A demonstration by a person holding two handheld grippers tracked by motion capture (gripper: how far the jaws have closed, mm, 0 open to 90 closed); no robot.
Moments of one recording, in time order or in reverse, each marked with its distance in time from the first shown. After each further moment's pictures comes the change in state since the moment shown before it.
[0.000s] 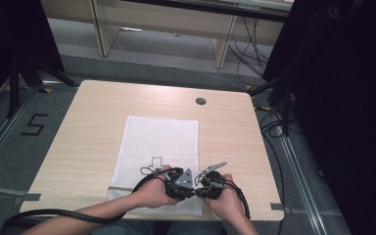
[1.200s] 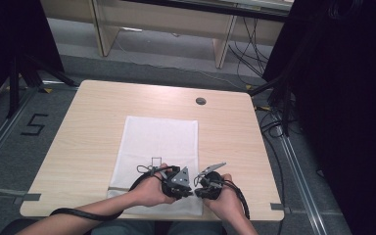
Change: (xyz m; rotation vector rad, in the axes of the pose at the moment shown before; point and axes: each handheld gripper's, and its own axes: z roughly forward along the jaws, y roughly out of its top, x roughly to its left) left arm 0.003 -0.004 -0.010 0.011 -0.011 -0.017; right arm 0.002 0.001 0.001 -0.002 -0.002 -0.020
